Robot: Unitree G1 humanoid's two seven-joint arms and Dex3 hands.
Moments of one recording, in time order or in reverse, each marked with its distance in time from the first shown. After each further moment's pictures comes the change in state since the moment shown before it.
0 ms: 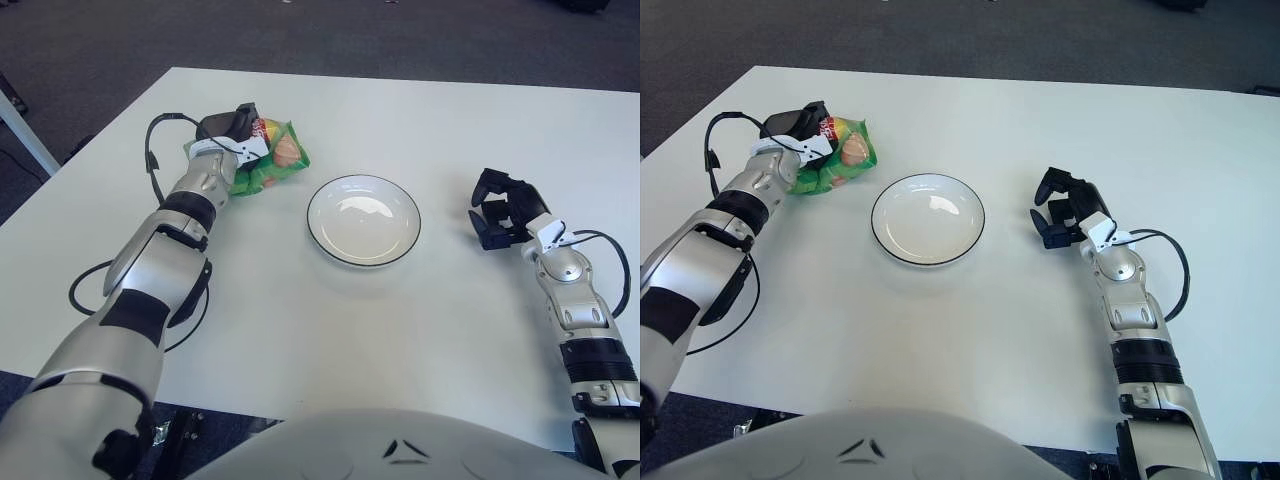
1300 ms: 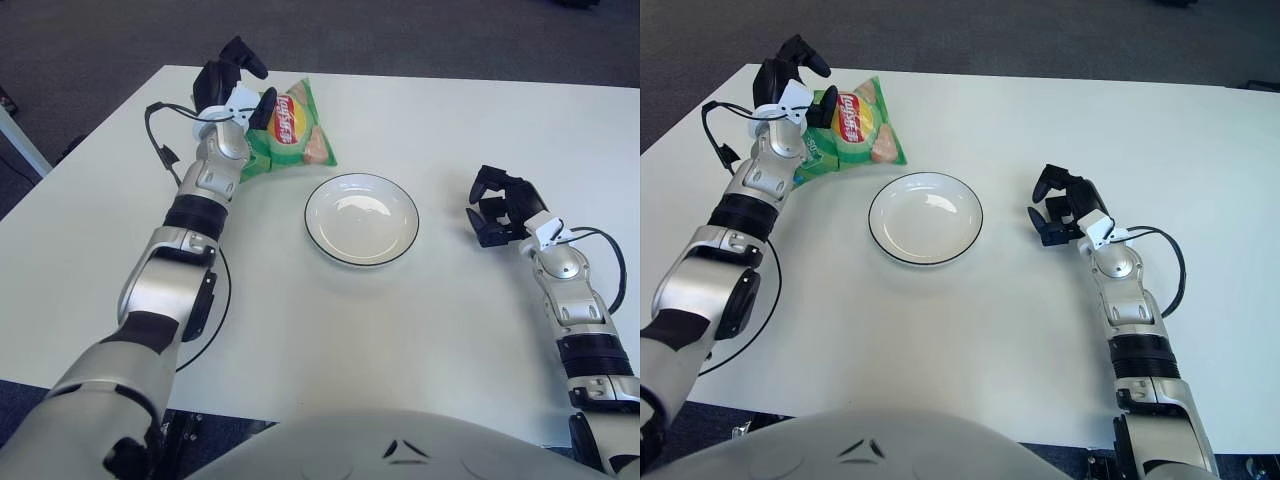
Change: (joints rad) left arm 0.151 -0.089 0.322 -0.633 -0.218 0.117 0.147; right arm -0.023 0.007 0.004 0.035 -0.001 -0.036 0.004
